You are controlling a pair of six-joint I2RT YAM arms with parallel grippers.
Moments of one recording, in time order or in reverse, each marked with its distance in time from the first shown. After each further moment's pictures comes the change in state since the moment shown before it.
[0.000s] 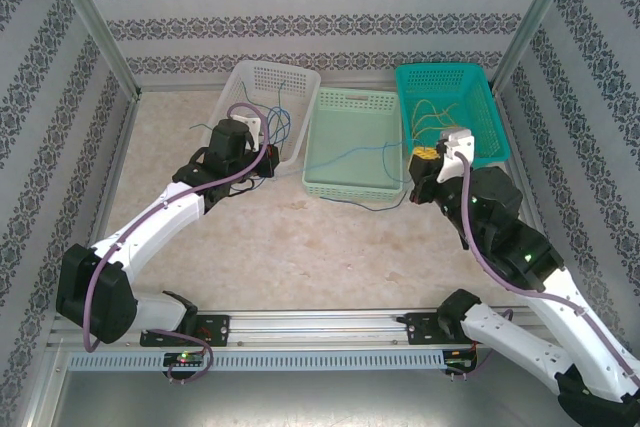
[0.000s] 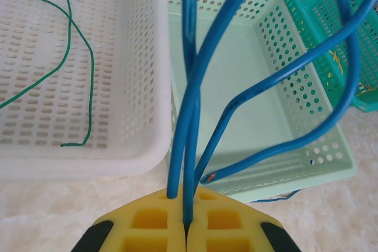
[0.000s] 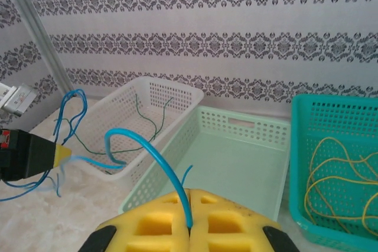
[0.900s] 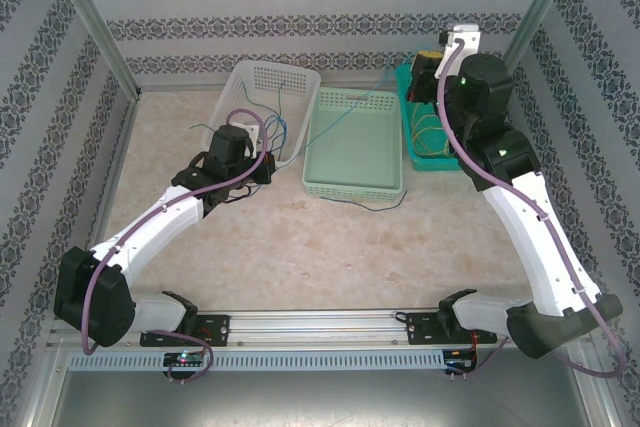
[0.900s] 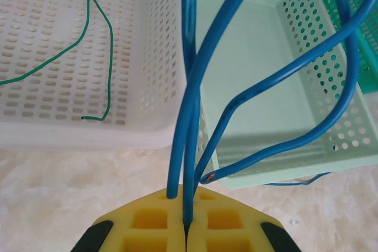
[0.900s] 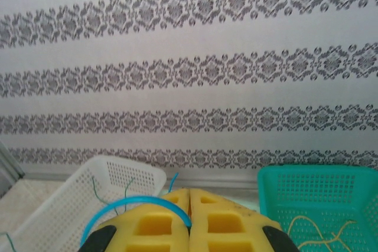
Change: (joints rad) left arm 0.000 -0.019 -0.035 -0.049 -0.031 0.008; right arm -0.288 0.534 0.561 0.072 -0.087 0.005
